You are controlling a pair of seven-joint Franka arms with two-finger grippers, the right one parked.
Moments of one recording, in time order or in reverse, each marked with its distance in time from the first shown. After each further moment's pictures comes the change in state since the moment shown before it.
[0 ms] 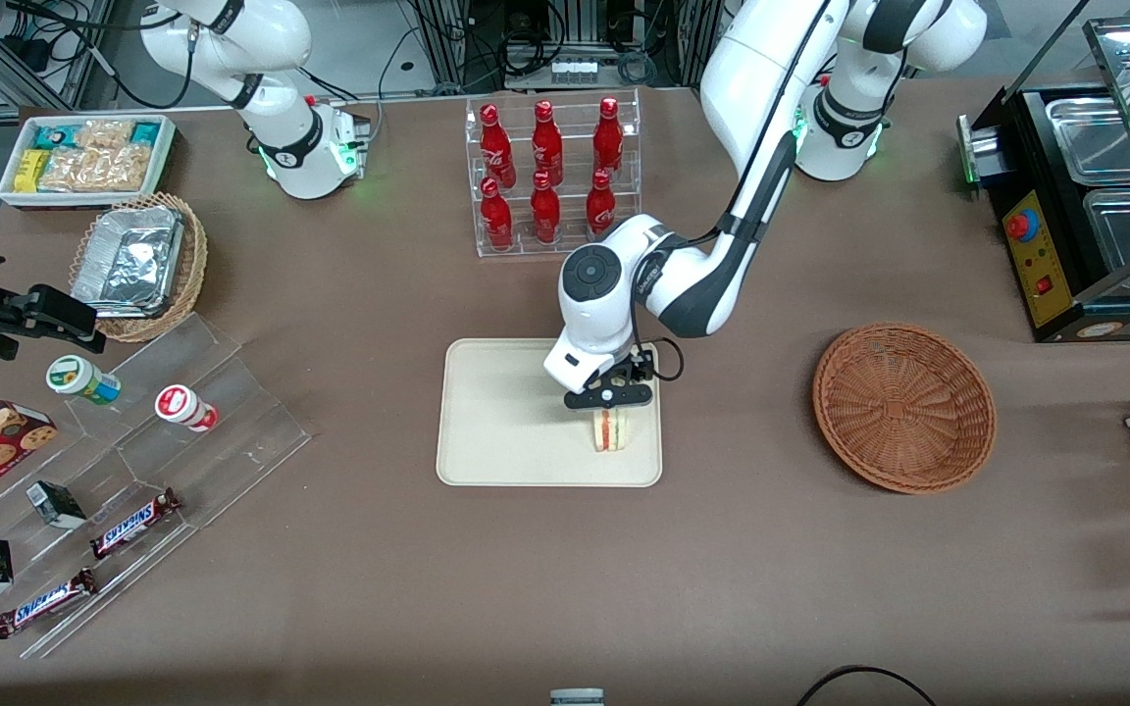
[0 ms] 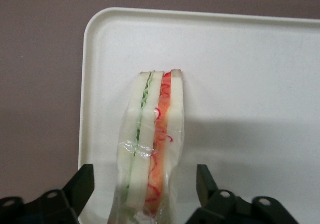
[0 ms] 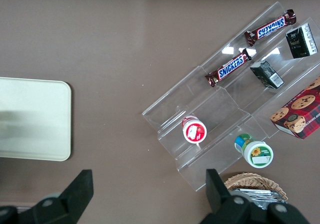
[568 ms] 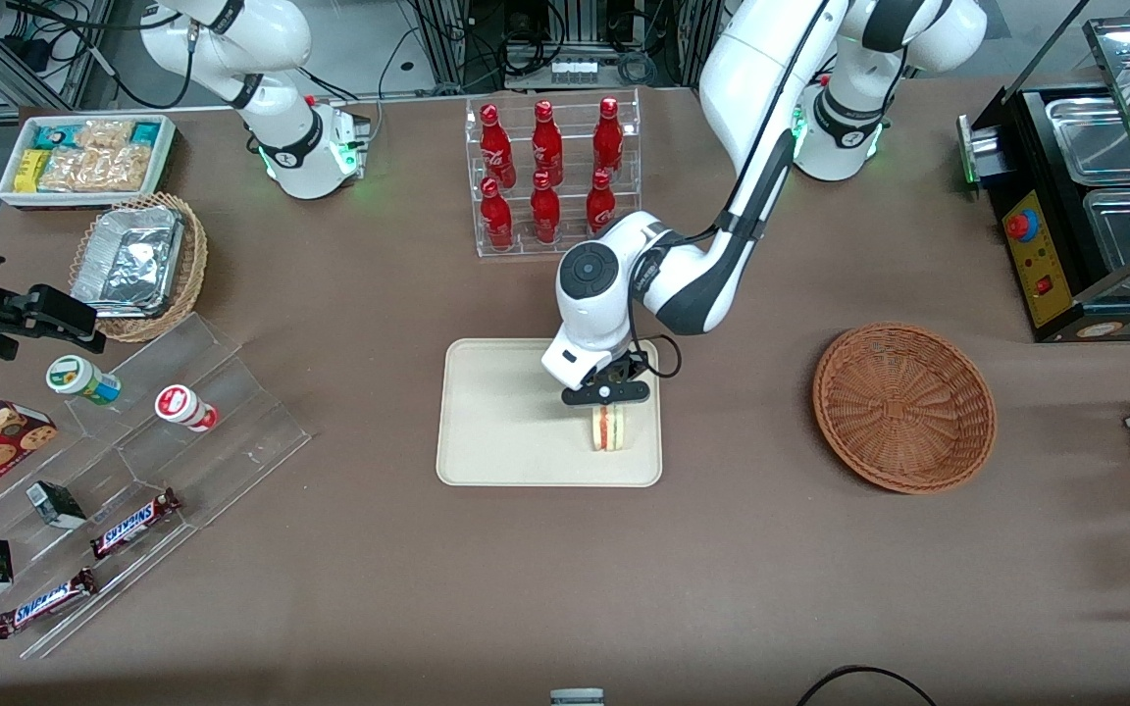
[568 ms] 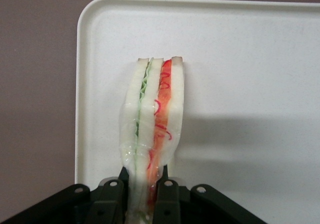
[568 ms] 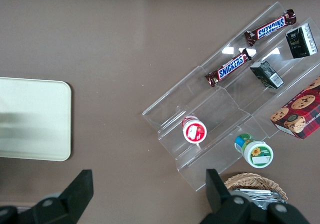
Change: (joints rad) arm -0.003 0.003 -0.009 -0.014 -0.001 0.006 0.018
